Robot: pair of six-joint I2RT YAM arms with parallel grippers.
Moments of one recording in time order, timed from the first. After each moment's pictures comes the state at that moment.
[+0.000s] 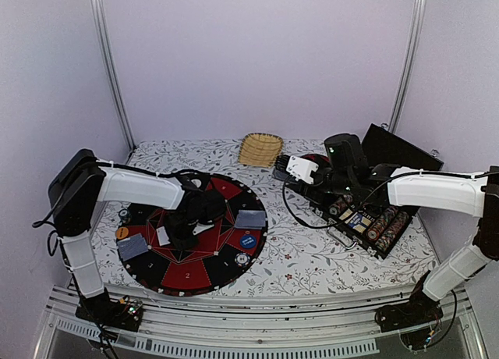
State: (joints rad) left arm -0.84 1.88 1.16 -1.01 -0.47 0.09; right arm 0.76 1.49 1.02 -0.02 -0.01 -0.69
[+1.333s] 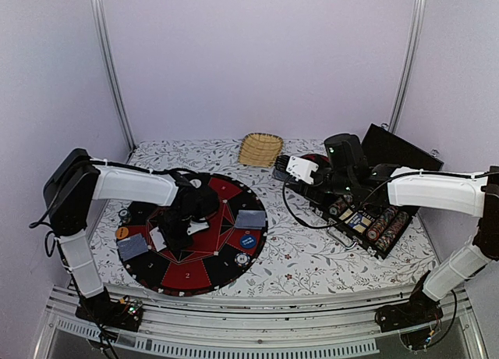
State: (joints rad) left arm -0.80 1.85 1.14 -1.06 -0.40 0.13; right arm 0.76 1.49 1.02 -0.02 -0.01 -0.69
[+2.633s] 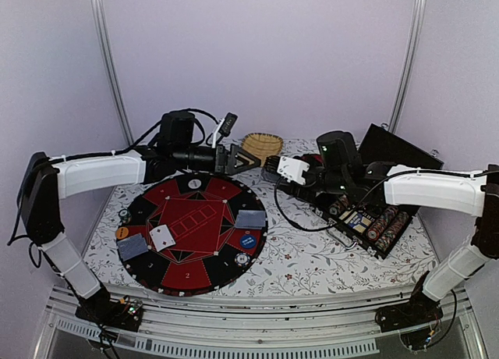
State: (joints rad) left arm -0.65 1.66 1.21 0.12 0.69 -0.46; right arm 0.82 1.51 1.08 -0.04 -0.04 -0.71
